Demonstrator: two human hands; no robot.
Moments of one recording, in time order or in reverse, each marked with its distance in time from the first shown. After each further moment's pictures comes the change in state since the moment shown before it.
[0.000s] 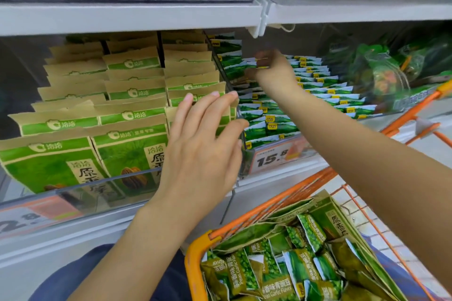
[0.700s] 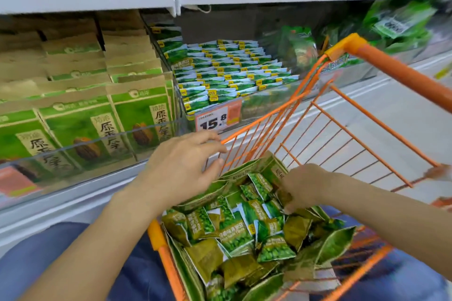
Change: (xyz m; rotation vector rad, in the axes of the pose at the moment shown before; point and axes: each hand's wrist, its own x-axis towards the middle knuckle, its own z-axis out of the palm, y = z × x) left_hand -0.035 0.046 0.004 -0.231 -0.434 0.196; right_hand -0.216 0.134 -0.114 -1.413 -0.976 -0.080
